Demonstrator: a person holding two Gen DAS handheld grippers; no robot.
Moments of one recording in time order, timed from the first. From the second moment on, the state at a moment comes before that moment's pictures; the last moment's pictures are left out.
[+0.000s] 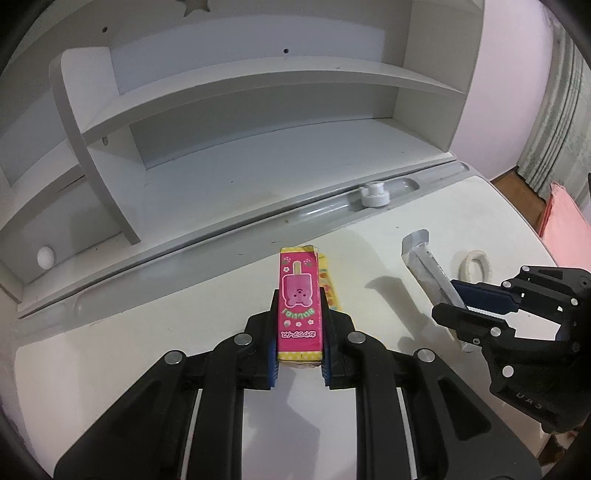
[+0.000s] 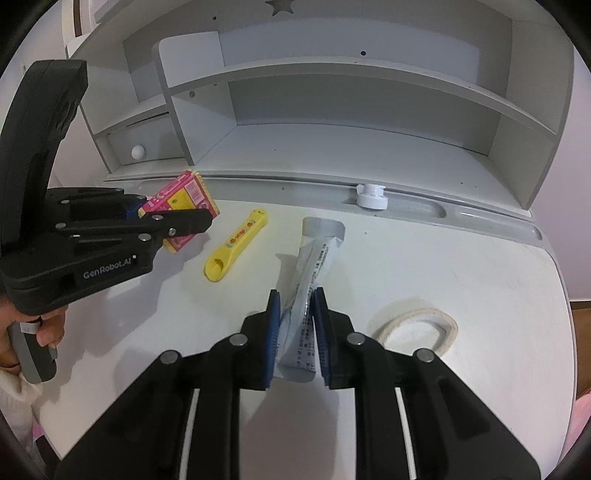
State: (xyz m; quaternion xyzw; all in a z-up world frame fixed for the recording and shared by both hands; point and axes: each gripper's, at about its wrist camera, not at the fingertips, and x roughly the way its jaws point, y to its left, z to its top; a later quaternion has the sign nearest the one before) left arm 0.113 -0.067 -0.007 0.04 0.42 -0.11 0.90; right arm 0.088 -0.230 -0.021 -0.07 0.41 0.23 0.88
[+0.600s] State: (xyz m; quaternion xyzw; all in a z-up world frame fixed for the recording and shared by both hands) left arm 0.080 -0.085 0.013 0.06 0.41 -0.12 0.90; right arm 0.056 -0.250 -0.011 -0.05 0.39 0.23 0.89
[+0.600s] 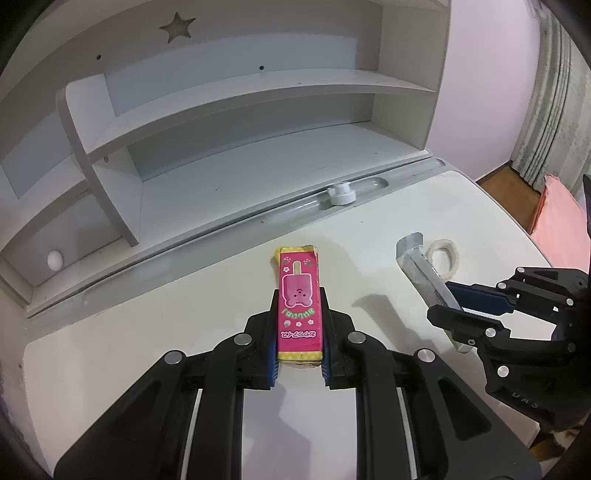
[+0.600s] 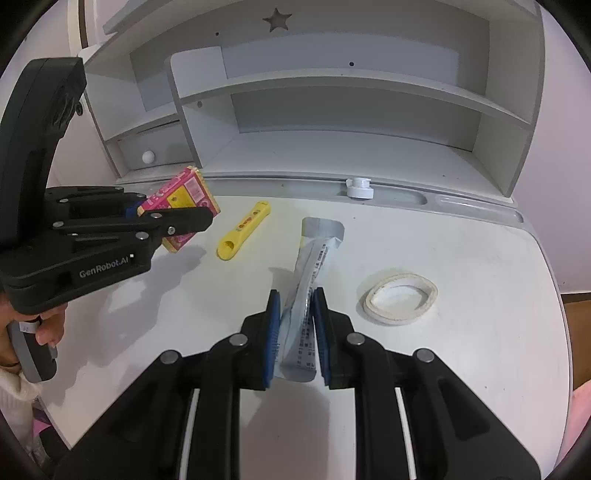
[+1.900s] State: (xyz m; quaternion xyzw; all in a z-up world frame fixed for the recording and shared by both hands) left arm -0.055 -0.615 -0.297 0.34 0.60 -0.34 0.64; right arm -0.133 -0.766 -0.287 0.39 0.56 -0.04 0.73
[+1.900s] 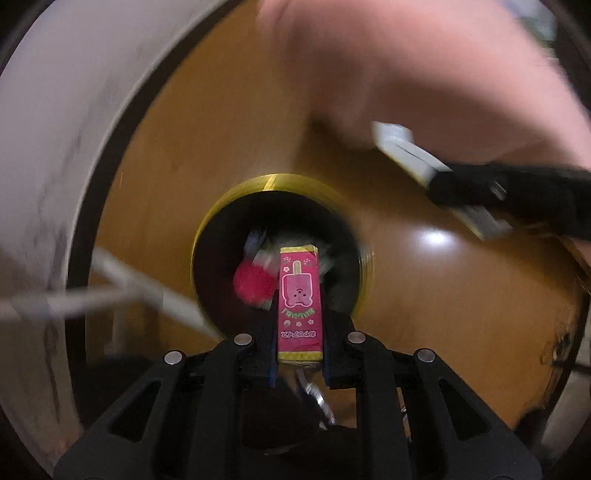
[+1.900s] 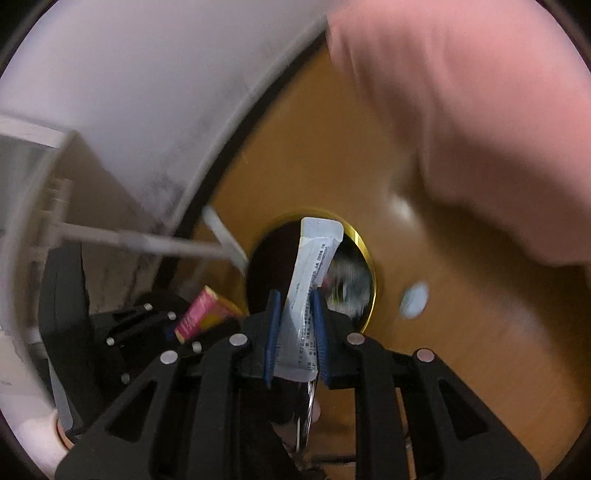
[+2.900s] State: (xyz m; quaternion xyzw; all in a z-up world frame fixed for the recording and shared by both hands) left arm -0.138 -0.603 -0.097 0.23 0.44 -0.56 0.67; right arm -0.232 -0.846 -0.149 0.30 0.43 -0.33 0.78
